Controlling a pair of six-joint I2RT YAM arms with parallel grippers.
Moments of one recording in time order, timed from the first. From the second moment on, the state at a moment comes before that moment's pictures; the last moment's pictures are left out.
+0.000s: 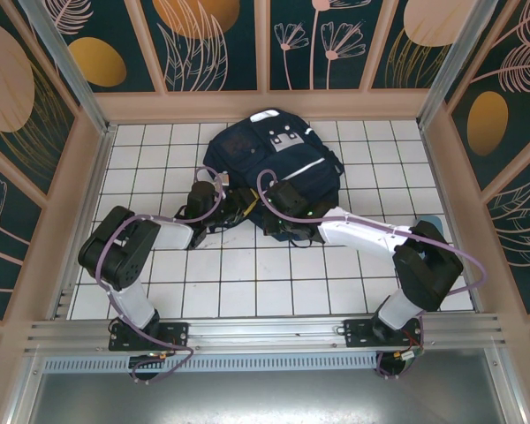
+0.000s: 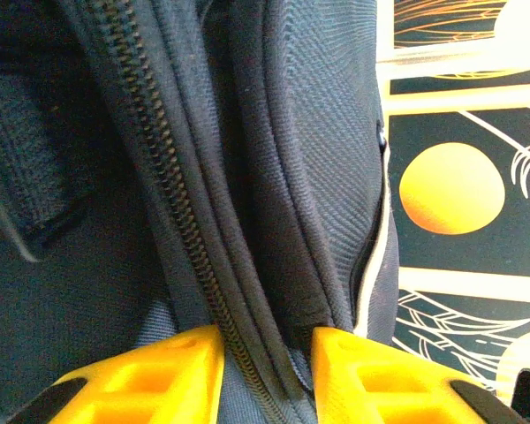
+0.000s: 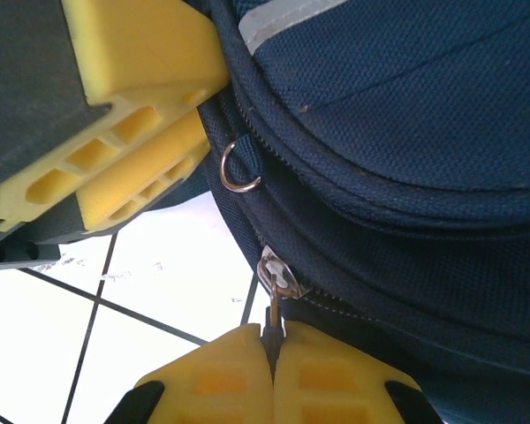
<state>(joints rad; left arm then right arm) -0.48 1.77 0.67 0.75 0.49 -1.30 0.86 1.58 1.03 -0.34 0.06 0.59</state>
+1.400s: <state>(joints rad) -0.33 1.54 0.76 0.23 0.19 -0.99 0.77 1.38 0.92 -0.33 -0.06 0.49</state>
